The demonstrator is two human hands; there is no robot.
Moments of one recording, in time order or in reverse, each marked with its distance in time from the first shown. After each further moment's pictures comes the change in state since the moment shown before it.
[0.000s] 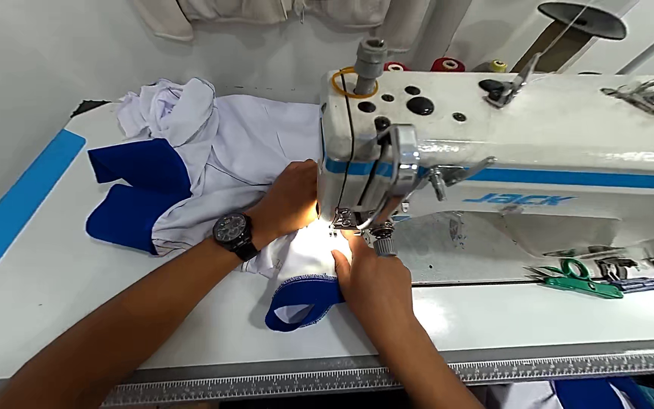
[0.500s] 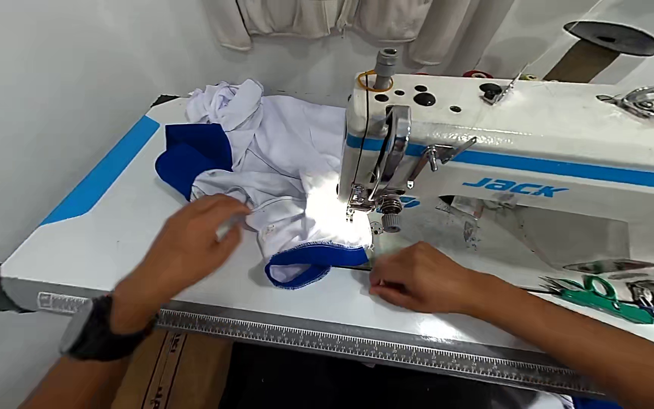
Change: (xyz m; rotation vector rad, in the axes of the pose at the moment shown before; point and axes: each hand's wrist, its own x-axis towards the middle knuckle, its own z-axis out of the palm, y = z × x) left_hand -0.143 0.023 -0.099 0.129 -0.180 -0.469; right_hand 0.035 0.105 -0.013 0.430 -0.320 -1.150
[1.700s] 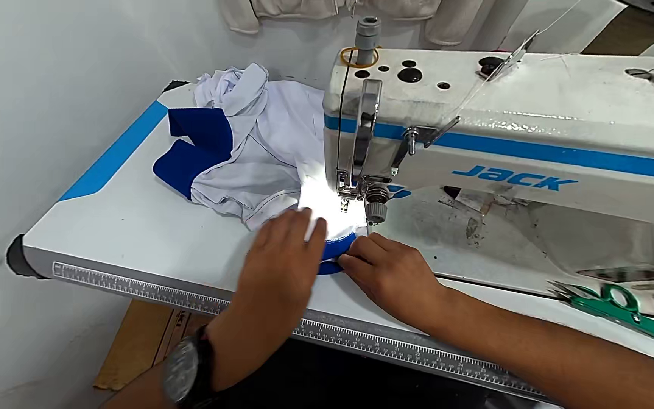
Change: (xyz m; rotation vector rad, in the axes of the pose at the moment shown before) left_hand 0.019 0.152 0.050 0.244 0.009 -0.083; right_hand 0.014 -0.026 0.025 -0.306 0.237 0.082
